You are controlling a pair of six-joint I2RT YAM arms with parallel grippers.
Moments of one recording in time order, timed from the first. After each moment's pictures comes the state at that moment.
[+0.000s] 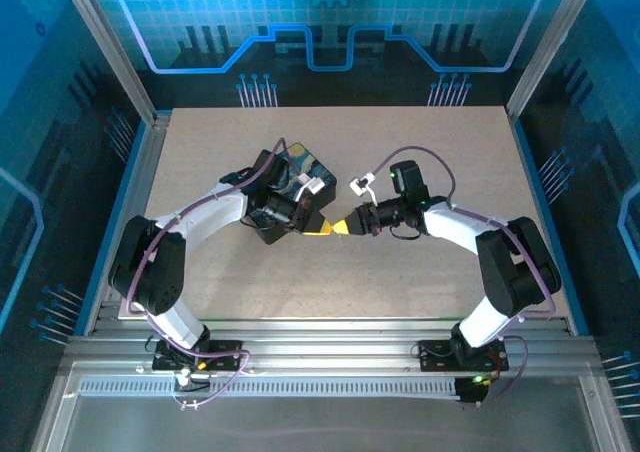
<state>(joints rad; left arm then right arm) -0.41 1.66 1.14 -0.58 1.13 -0.22 0.38 1.62 0.88 0.00 -1.28 0.21</state>
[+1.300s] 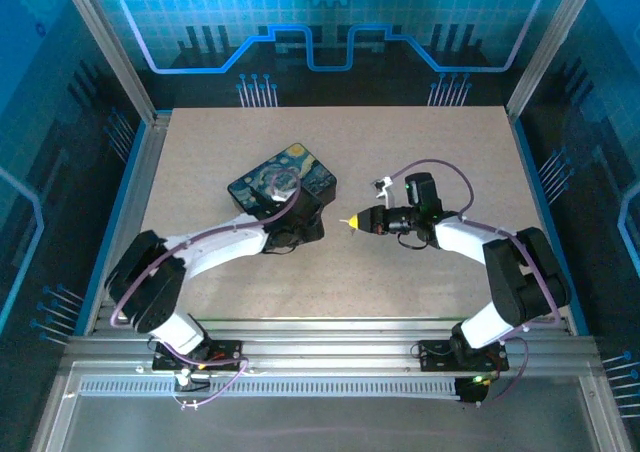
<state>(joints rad) -0.71 1.61 1.02 -0.50 -0.27 -0.96 0.31 1.54 0.71 0.13 -0.88 0.48</state>
